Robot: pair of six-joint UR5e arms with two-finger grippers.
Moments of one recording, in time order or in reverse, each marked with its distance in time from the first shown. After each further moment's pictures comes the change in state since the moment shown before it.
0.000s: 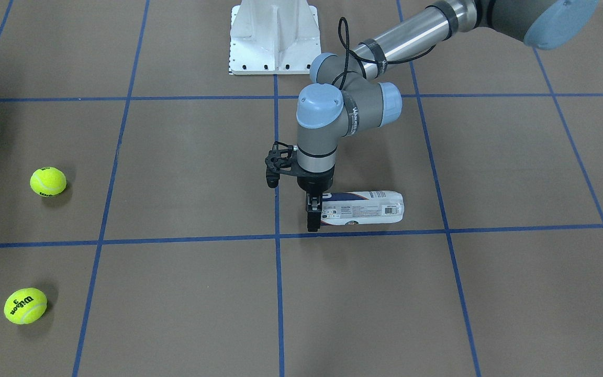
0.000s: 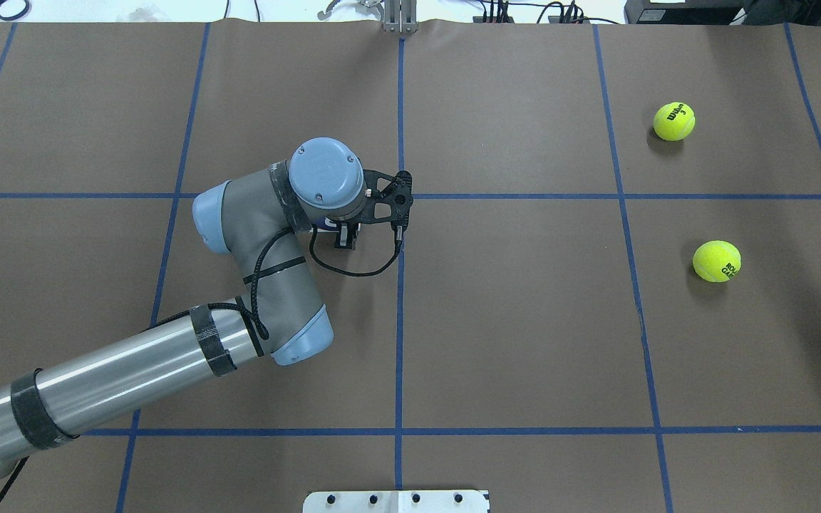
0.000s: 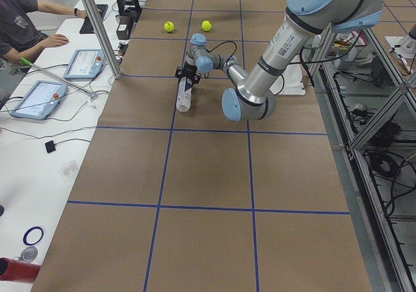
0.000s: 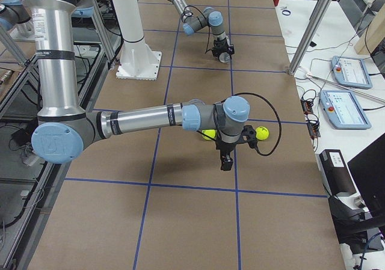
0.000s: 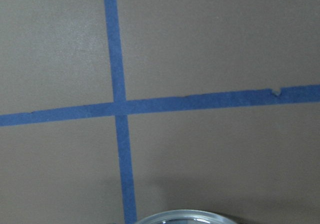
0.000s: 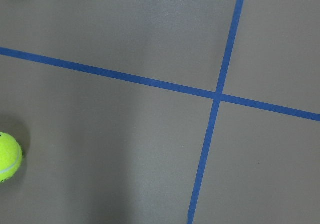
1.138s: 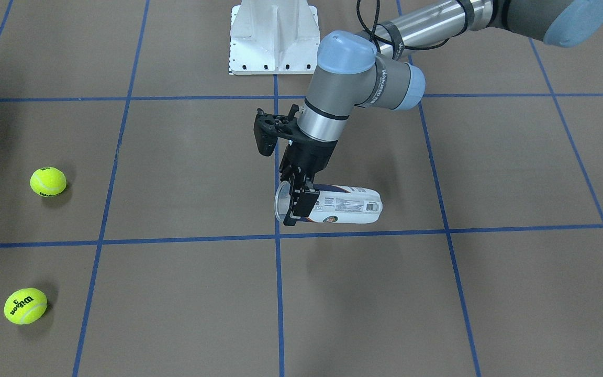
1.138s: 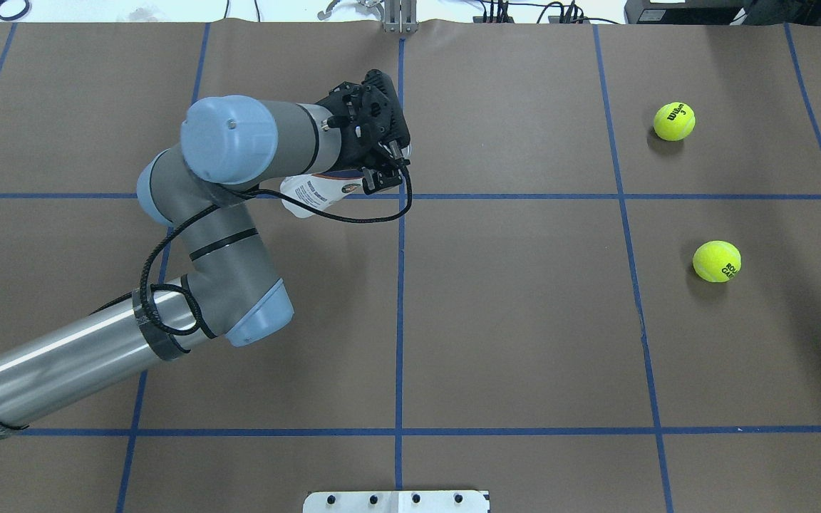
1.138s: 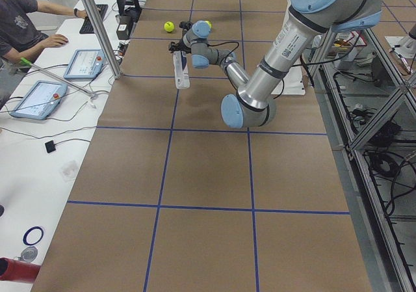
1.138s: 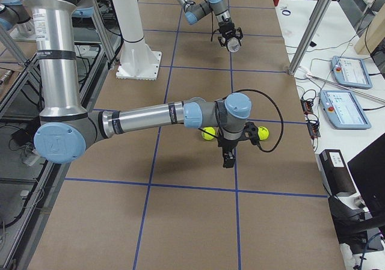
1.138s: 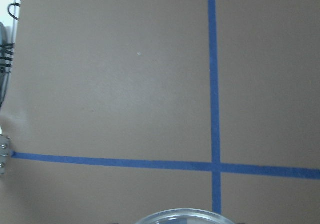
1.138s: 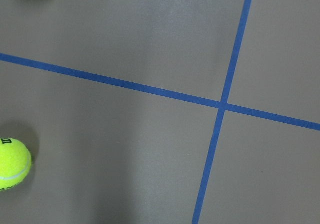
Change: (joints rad) left arm -0.073 0.104 -0.182 -0.574 -0.001 -0.482; right arm 0.000 0.017 0.006 0.000 0.005 0.001
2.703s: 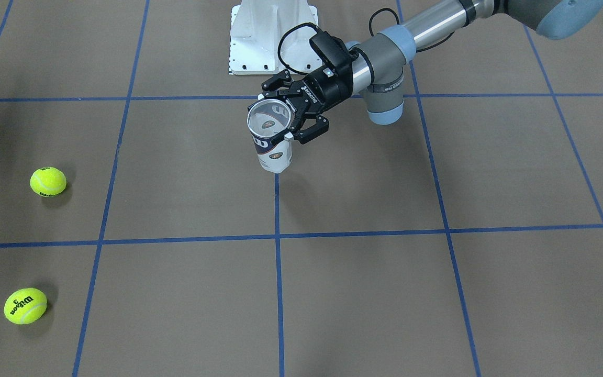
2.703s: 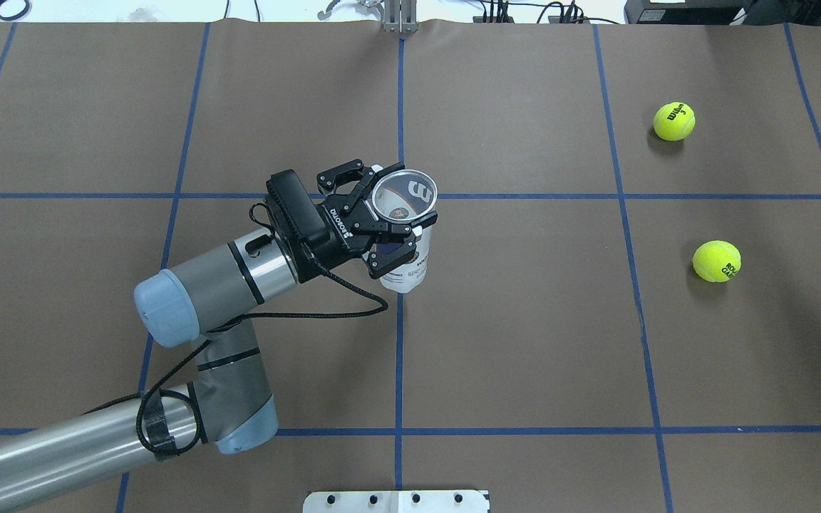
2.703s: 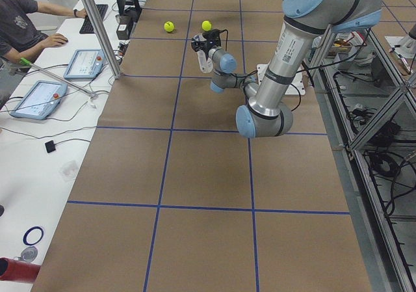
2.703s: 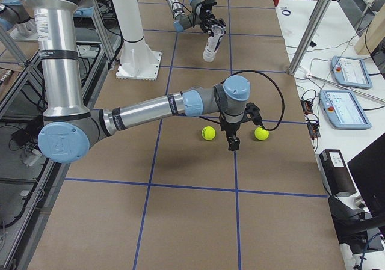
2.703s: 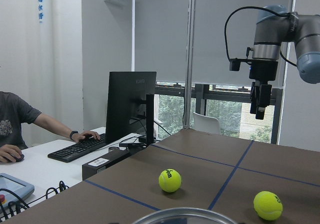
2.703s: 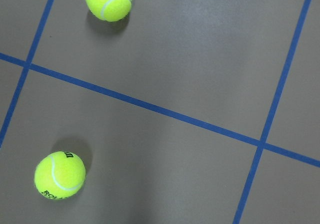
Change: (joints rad) left arm 0.225 0.098 0.109 -0.881 0.314 -0.268; right arm -0.032 0.006 0.077 0.093 0.064 0.002
